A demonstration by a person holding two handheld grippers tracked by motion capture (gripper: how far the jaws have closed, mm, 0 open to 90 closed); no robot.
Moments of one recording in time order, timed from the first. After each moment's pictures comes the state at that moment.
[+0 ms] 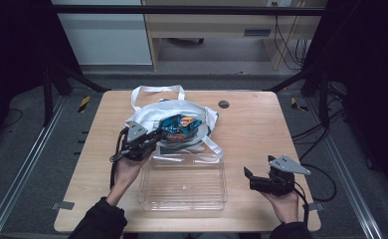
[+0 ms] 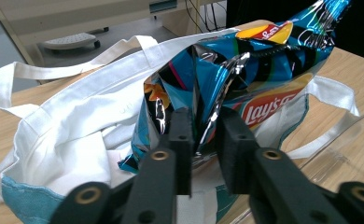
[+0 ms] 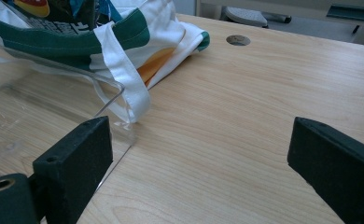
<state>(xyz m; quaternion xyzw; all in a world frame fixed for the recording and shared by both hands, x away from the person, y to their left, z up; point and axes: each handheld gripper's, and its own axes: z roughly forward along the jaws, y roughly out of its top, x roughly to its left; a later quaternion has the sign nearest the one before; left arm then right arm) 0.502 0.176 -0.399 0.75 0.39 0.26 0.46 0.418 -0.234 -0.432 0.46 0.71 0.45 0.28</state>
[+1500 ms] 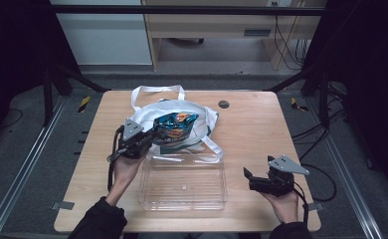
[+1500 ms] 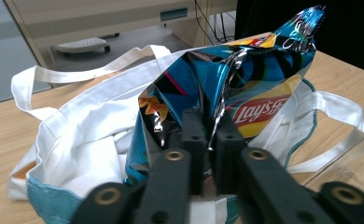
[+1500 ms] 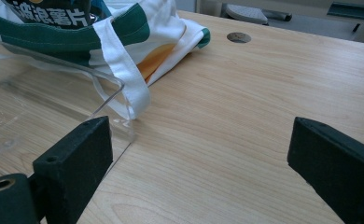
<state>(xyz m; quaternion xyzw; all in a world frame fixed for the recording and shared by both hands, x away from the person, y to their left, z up) 0.502 0.182 -0.391 0.73 0.40 0.28 0.48 0.419 -0.233 -0.433 0.46 0.72 0.44 0.28</state>
